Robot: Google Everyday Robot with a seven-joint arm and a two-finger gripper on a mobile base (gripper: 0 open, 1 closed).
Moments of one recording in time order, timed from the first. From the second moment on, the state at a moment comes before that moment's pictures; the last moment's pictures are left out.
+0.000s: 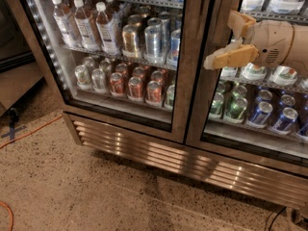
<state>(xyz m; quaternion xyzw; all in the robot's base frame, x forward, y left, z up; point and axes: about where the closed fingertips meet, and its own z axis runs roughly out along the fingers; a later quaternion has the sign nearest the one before) 0.568 -0.140 1.000 -0.44 0.56 0.37 0.59</state>
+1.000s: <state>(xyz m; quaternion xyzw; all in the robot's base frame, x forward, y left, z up) 0.568 -0.140 1.000 -0.44 0.56 0.37 0.59</state>
